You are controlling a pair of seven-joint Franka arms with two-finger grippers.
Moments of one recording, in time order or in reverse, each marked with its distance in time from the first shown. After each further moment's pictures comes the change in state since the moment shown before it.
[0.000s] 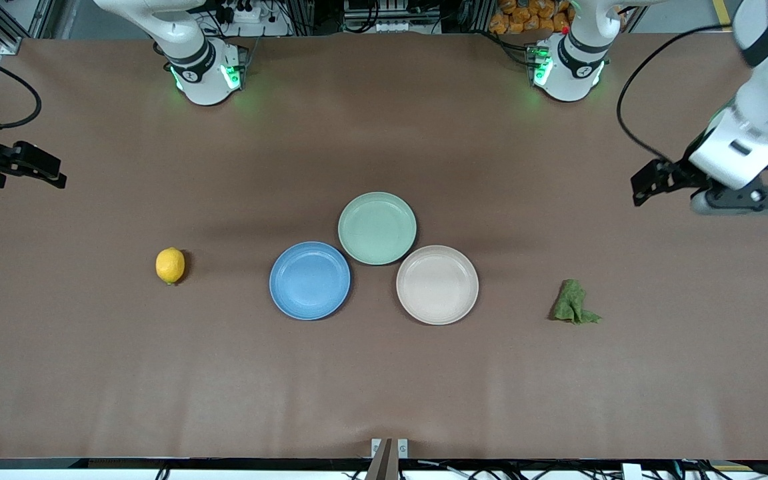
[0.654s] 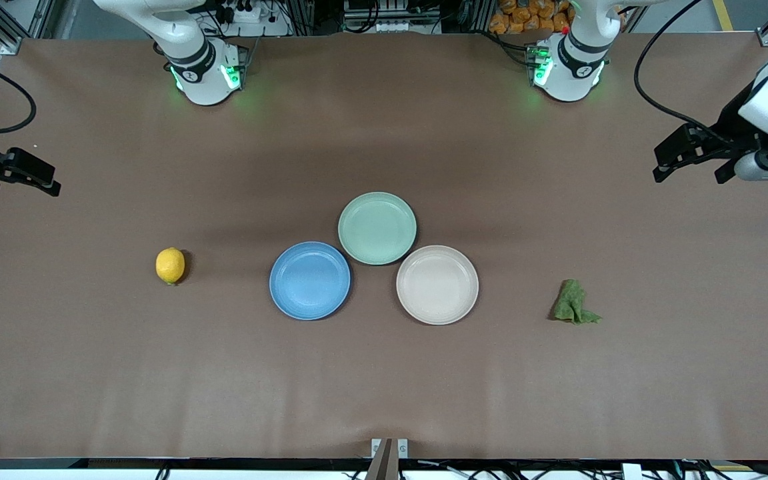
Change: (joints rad) left arm 0.001 -0.007 0.006 0.119 -0.038 -0.080 0.000; right arm 0.012 0.008 -0.020 0.006 0.000 0.037 0.000
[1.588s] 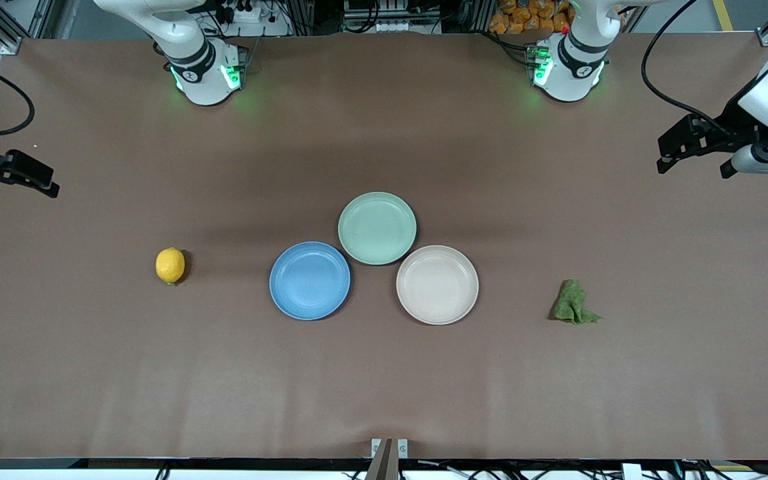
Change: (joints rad) left arm 0.000 -0.001 0.002 0.012 0.009 -0.048 0.077; right arm 0.000 -0.033 -0.014 -0.054 0.002 0.028 0.000
